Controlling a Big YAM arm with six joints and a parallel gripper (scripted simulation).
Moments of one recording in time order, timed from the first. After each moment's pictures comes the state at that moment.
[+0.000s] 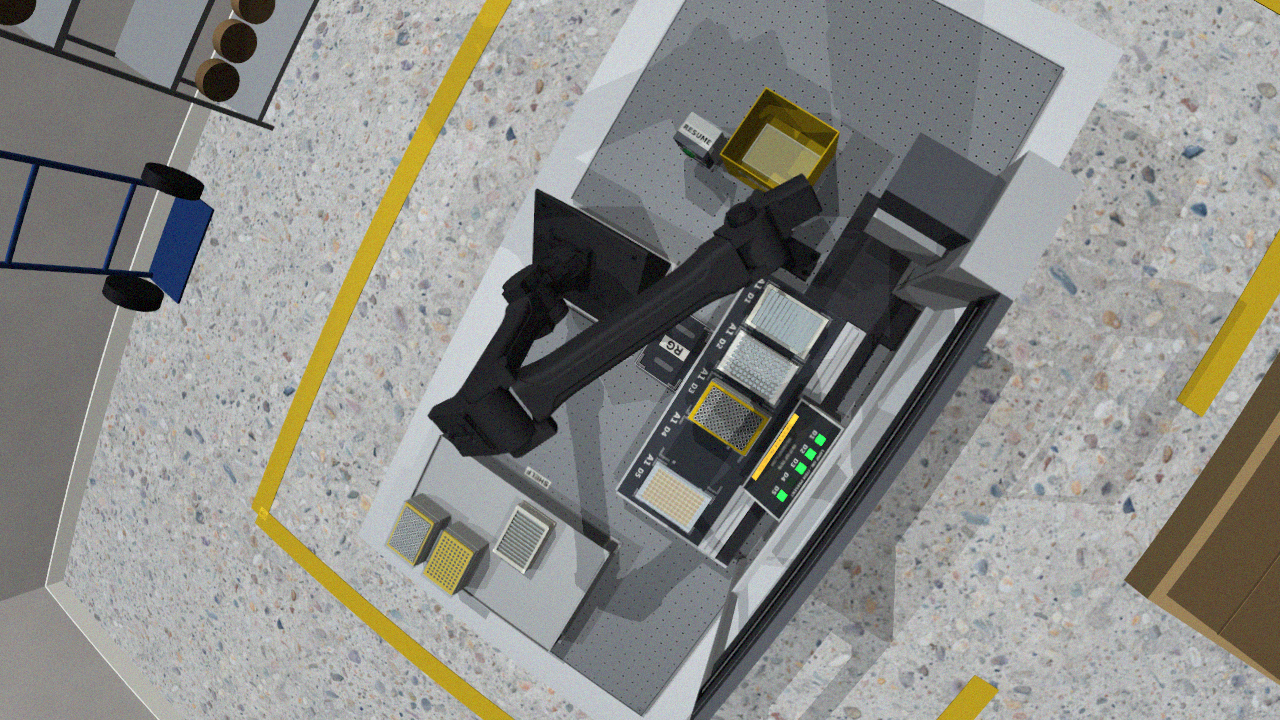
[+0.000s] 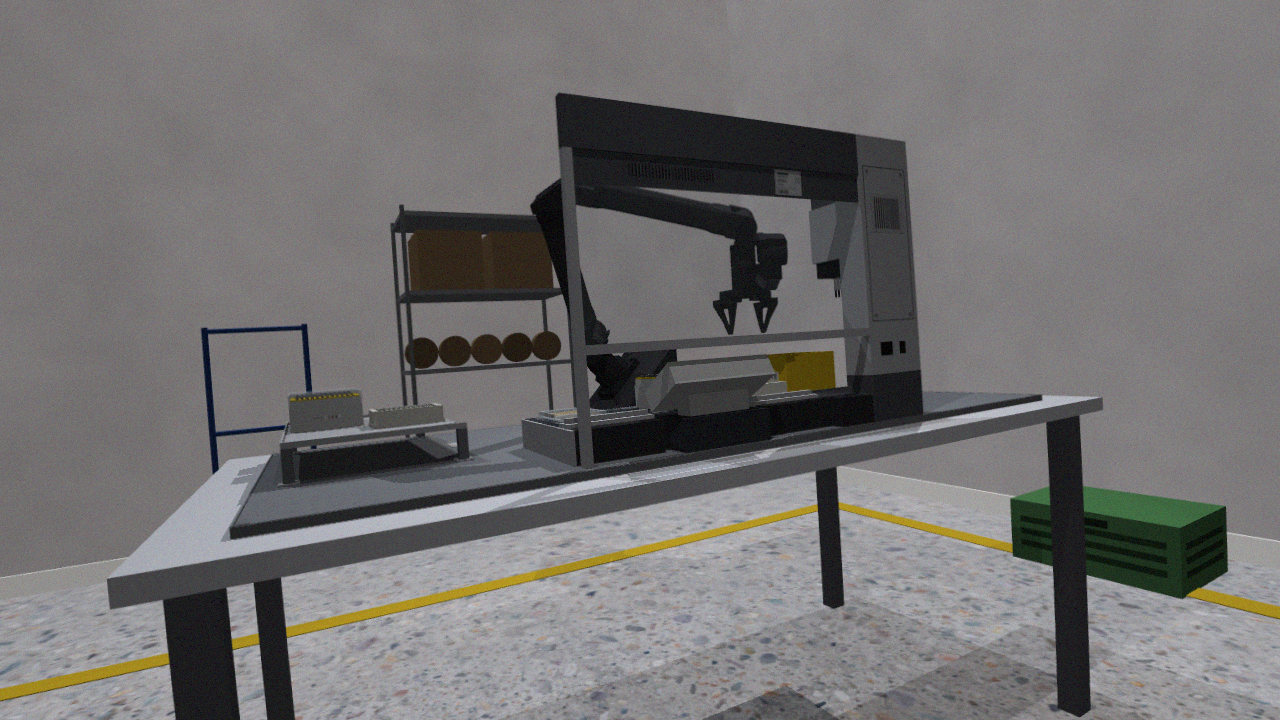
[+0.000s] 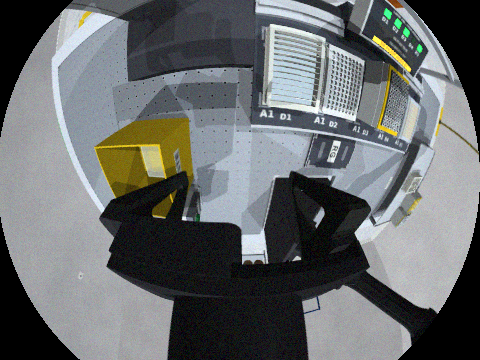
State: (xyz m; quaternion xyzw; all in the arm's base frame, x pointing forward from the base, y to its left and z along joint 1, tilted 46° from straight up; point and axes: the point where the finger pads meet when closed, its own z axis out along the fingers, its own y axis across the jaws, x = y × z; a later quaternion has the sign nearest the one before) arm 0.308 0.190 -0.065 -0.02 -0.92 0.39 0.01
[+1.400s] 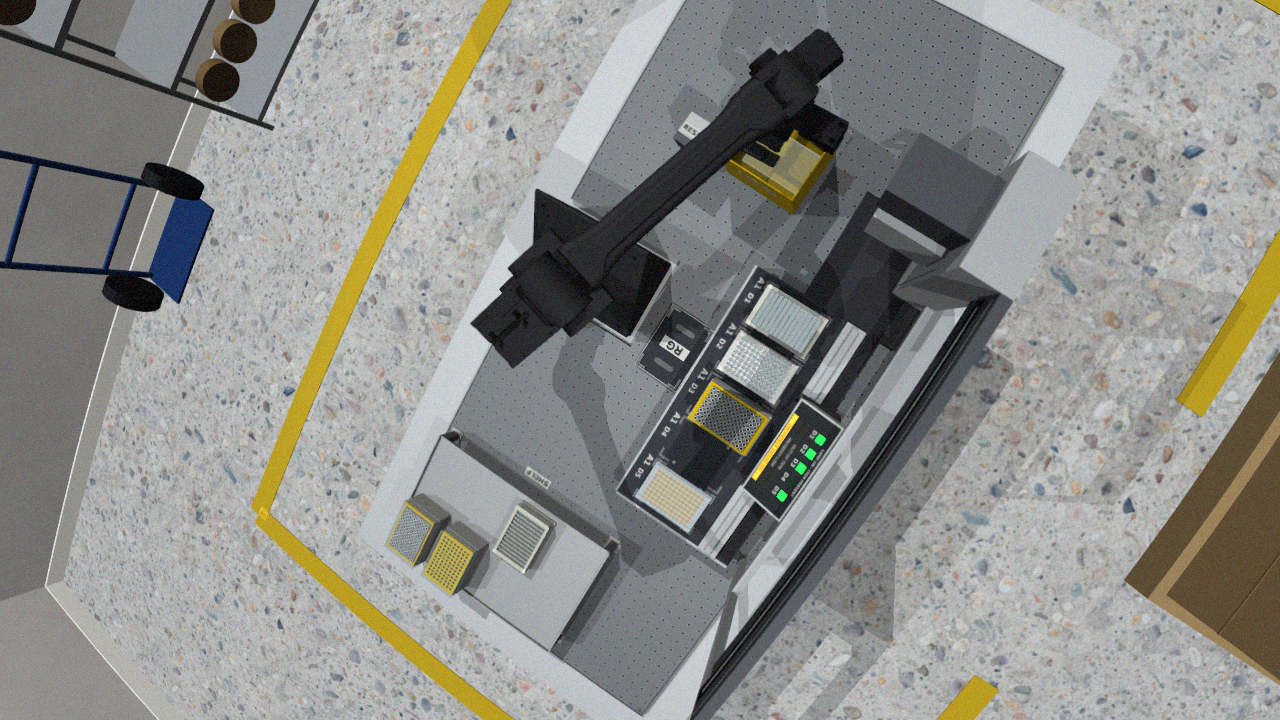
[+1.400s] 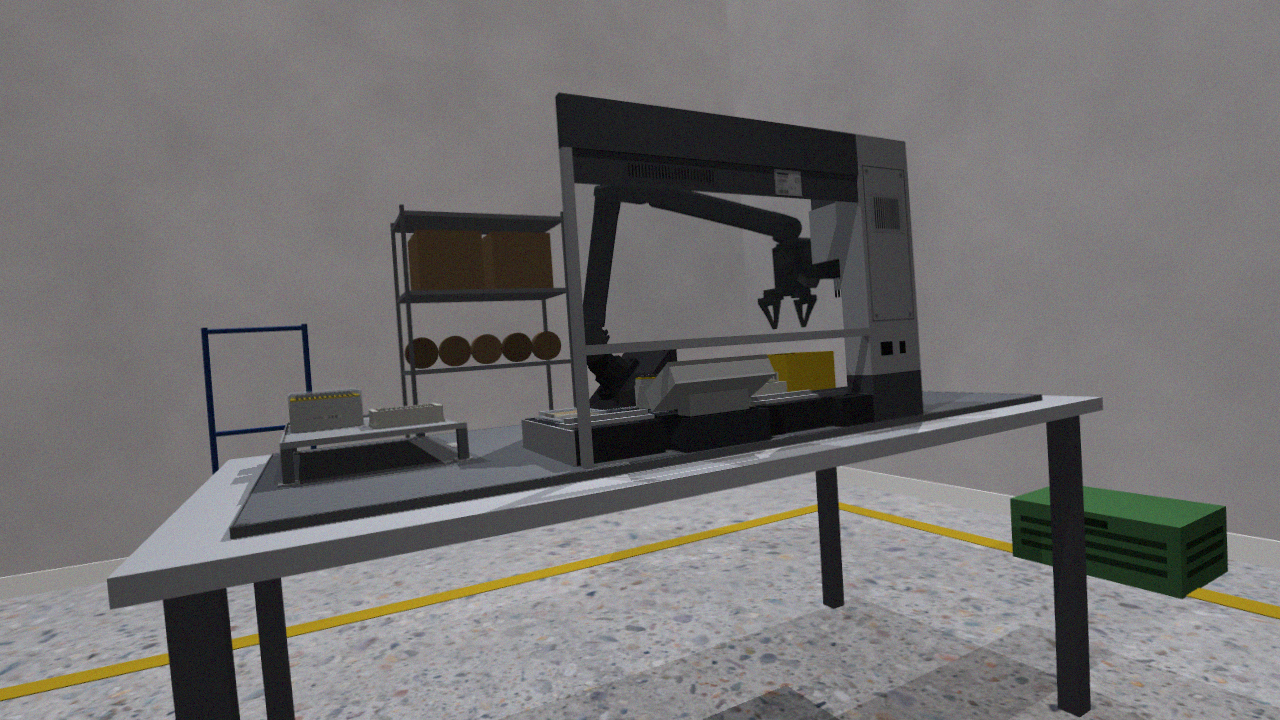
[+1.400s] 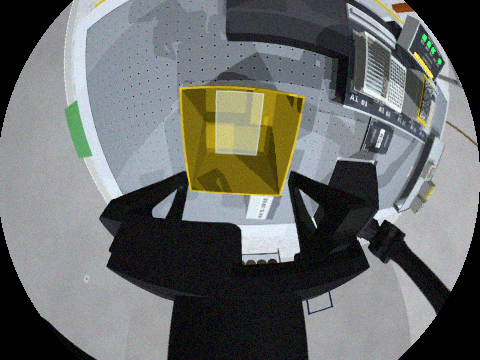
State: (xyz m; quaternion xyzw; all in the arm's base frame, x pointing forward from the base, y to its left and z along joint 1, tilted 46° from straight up) arm 0.256 0.322 -0.188 -0.02 -0.92 0.39 0.01
